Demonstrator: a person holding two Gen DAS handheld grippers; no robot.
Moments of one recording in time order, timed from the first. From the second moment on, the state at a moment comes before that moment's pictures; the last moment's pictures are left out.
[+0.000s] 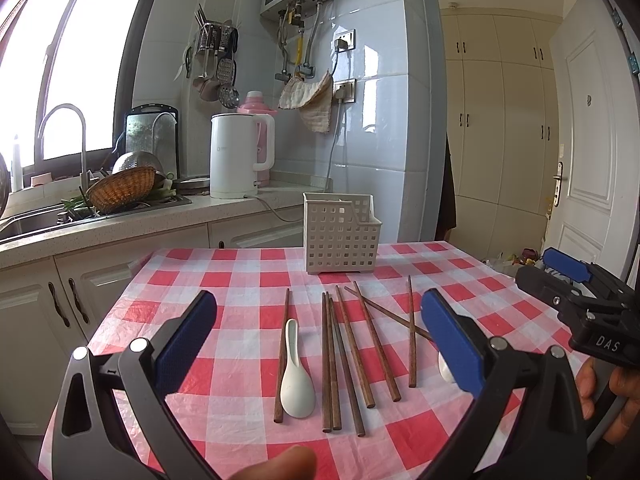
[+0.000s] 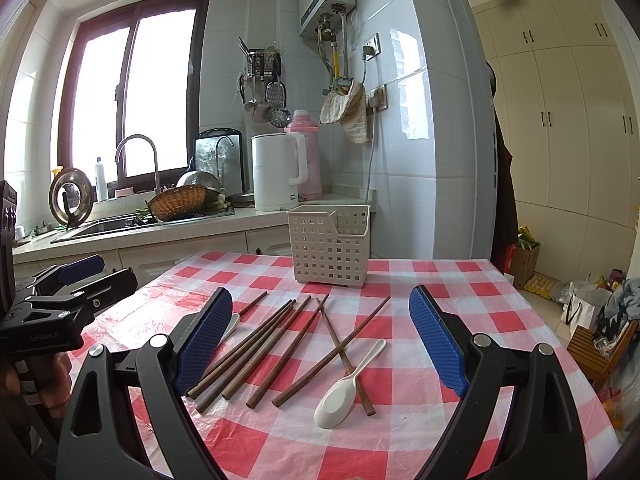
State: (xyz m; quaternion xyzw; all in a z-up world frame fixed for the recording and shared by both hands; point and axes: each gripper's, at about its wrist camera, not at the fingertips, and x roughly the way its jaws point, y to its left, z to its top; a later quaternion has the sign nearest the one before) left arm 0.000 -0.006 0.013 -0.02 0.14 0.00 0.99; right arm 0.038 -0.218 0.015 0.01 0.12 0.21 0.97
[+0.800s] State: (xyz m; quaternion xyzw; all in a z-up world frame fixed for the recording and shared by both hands) left arm 0.016 0.010 0.007 -0.04 0.19 0.02 0.98; right arm 0.062 -0.235 0.003 0.04 0.18 0.19 0.97
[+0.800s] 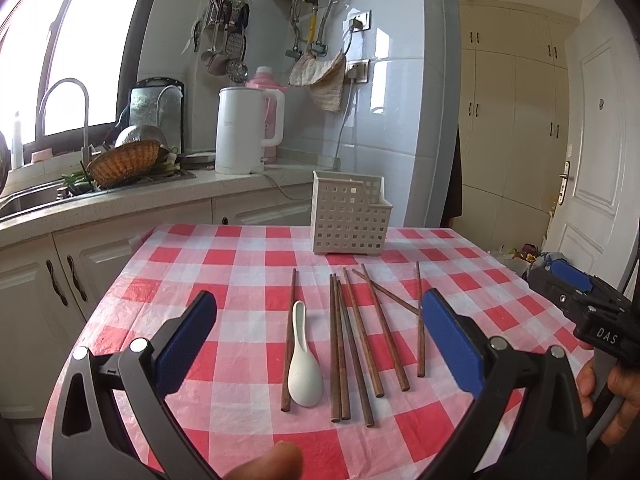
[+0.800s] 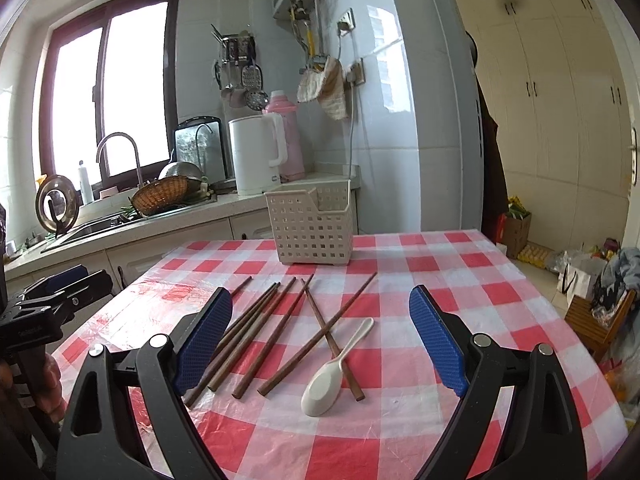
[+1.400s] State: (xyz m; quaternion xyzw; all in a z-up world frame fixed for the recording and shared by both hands) left arm 0.071 0.062 -0.038 -0.07 0.30 0.03 0.95; right arm 0.164 -0.223 -0.056 0.04 0.37 0.16 0.92
